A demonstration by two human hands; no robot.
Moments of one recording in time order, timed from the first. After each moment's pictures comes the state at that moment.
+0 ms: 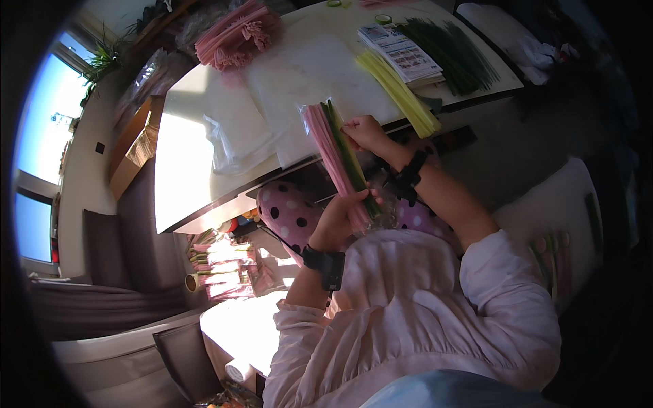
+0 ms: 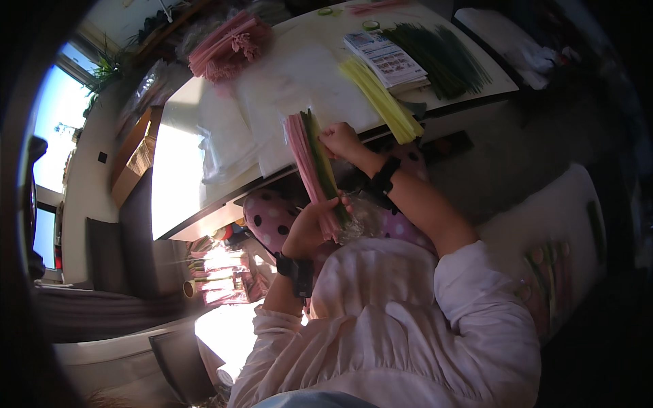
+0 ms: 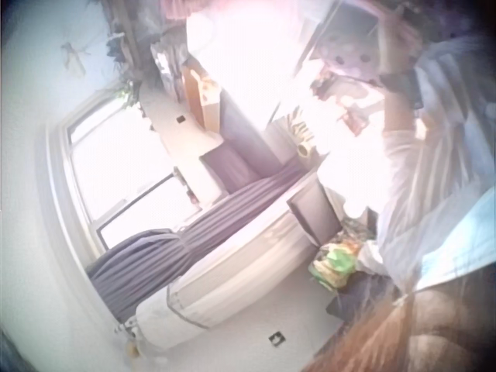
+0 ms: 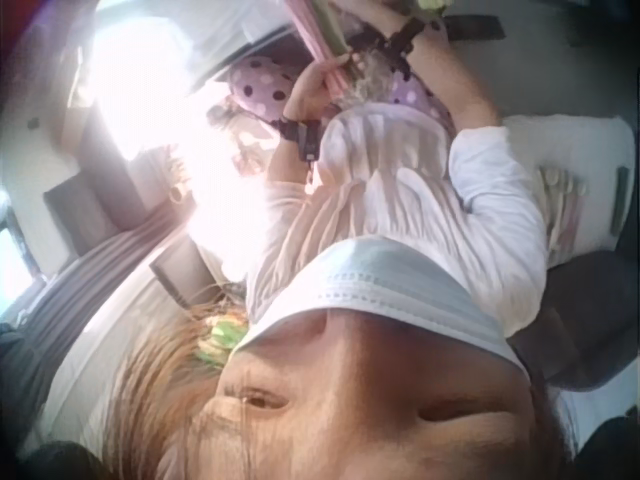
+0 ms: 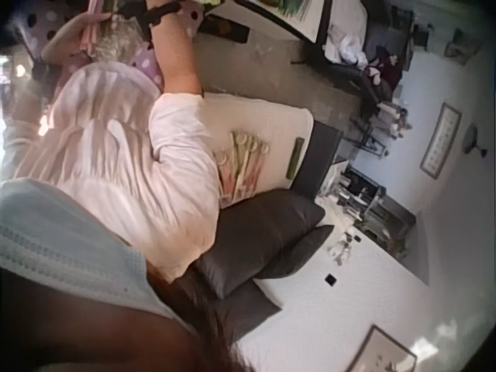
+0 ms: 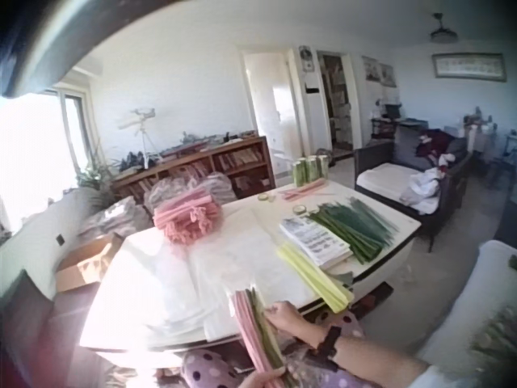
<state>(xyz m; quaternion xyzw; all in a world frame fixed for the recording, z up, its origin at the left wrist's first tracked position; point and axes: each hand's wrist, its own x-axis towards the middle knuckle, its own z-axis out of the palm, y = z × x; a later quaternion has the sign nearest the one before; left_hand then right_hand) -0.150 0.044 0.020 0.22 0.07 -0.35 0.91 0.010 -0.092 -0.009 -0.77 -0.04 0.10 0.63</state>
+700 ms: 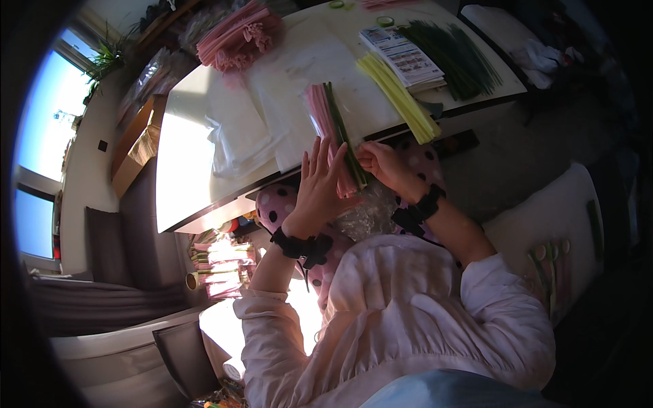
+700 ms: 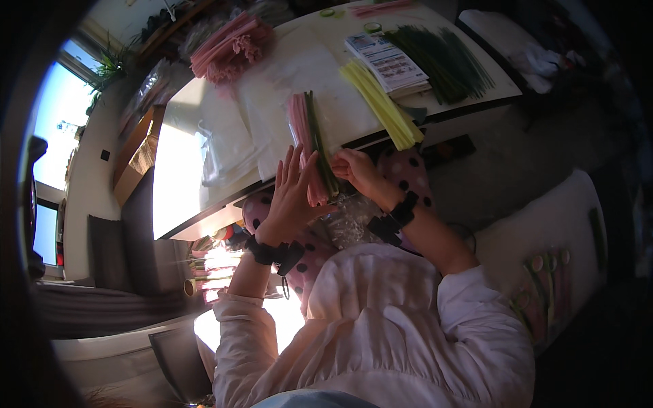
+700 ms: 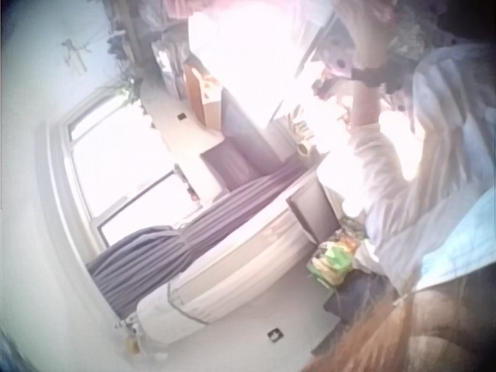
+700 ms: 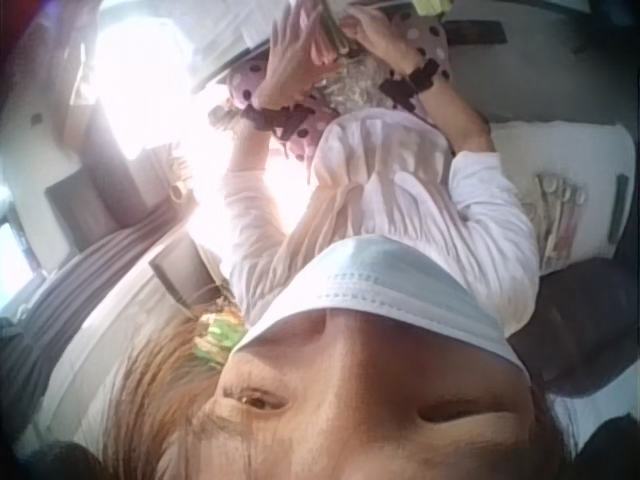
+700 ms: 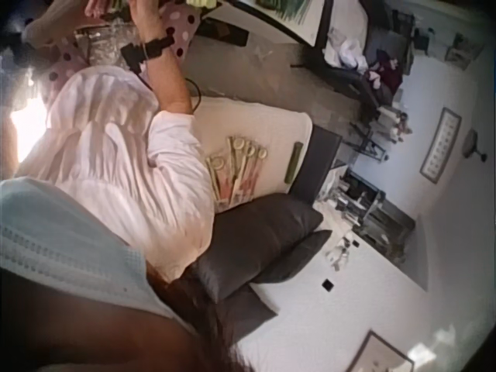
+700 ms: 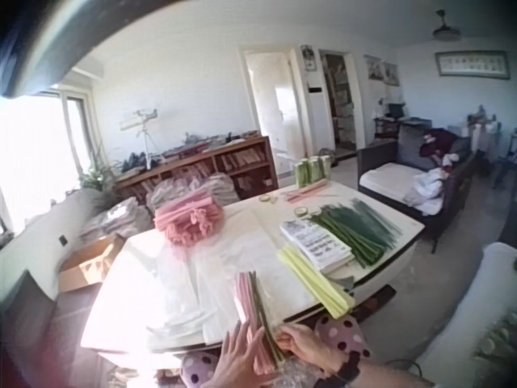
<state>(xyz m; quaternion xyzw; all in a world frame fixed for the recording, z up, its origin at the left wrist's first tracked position) -0.112 0.063 0.064 0.94 -0.27 0.11 0.17 -0.046 -0.121 -0.030 -0.38 -0.01 0.21 0.90</state>
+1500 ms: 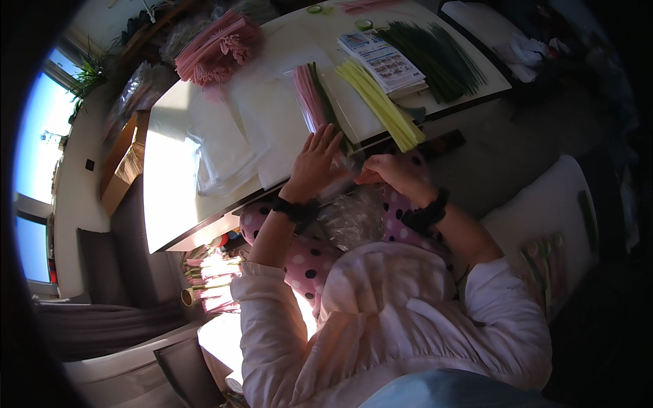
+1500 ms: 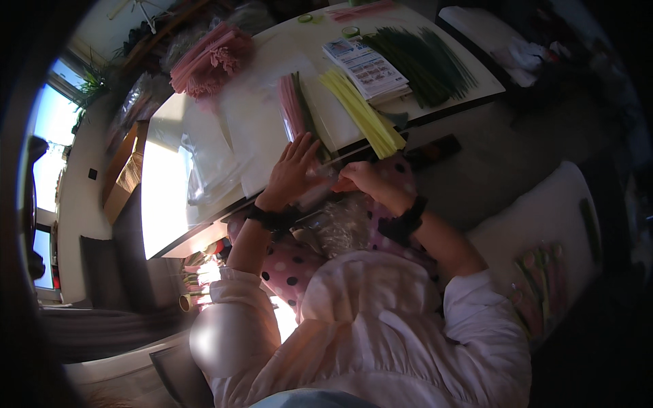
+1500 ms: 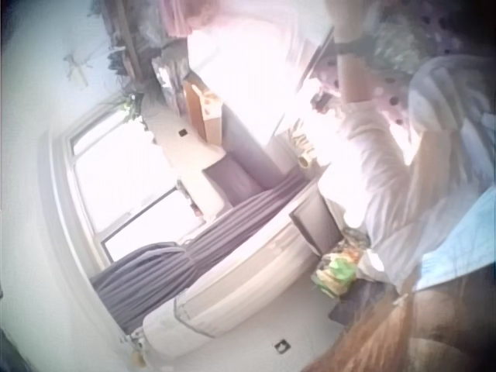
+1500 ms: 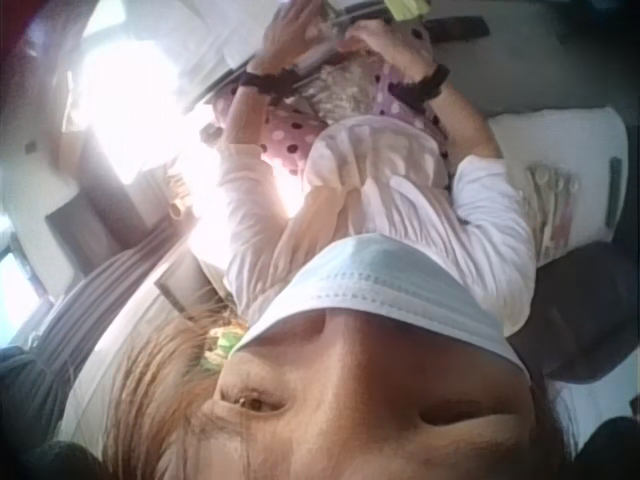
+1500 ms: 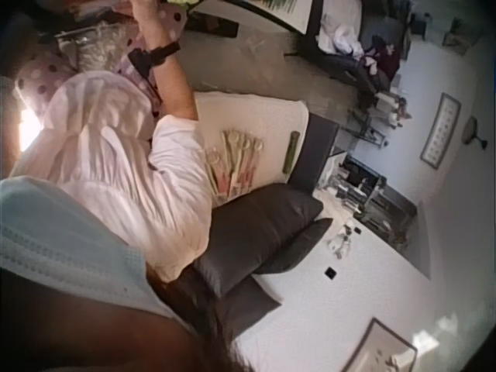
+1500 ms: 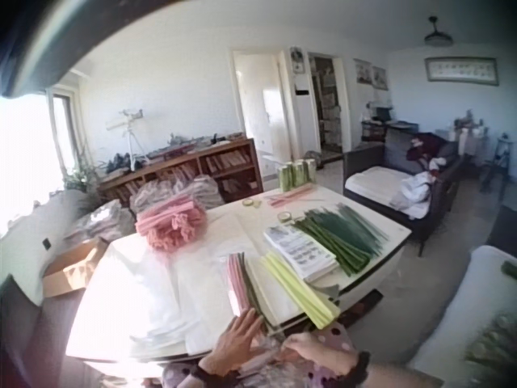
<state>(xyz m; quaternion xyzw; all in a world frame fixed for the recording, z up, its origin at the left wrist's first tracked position) -0.012 0.044 0.015 0.91 -0.37 0.12 0.13 -0.053 -0.171 -0.016 -0.61 0.03 0.26 0.75</state>
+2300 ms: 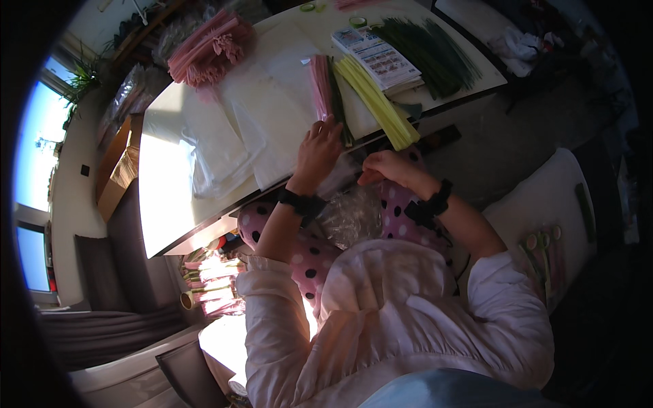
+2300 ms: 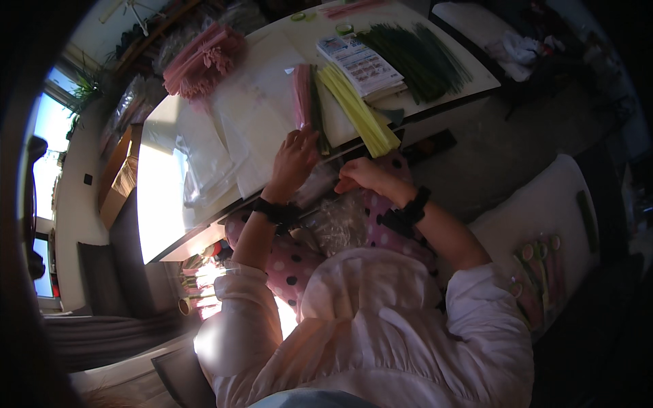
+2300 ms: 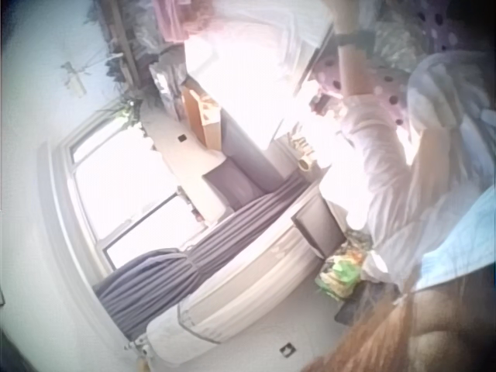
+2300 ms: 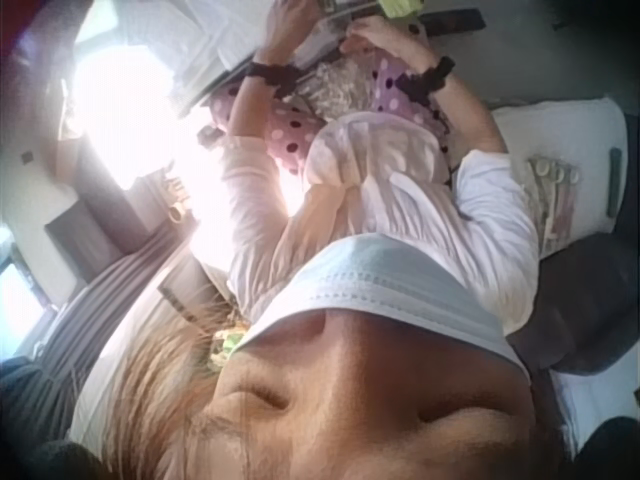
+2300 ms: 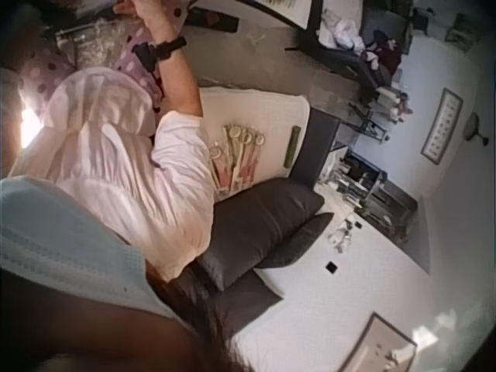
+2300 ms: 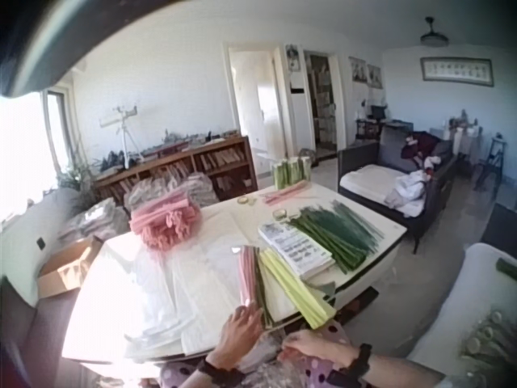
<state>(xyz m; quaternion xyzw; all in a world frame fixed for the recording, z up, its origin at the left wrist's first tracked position) 0.005 0.026 0.020 0.92 -0.34 0.11 0.16 -0.050 -0.182 -0.006 -0.66 0.00 0.29 0.70</state>
